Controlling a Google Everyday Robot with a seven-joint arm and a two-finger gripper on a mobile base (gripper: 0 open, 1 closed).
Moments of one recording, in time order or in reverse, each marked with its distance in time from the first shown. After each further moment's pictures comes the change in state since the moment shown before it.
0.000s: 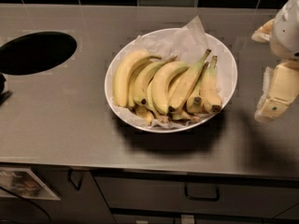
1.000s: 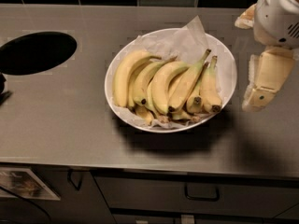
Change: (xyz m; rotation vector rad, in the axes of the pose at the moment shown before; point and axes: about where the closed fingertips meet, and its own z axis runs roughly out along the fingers) arm -0.040 -0.004 -0.014 0.023 -0.014 -0.100
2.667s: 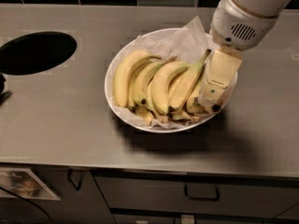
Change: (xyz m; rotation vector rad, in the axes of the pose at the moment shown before) arm -0.044 -0.011 0.040 -0.077 -0.019 0.156
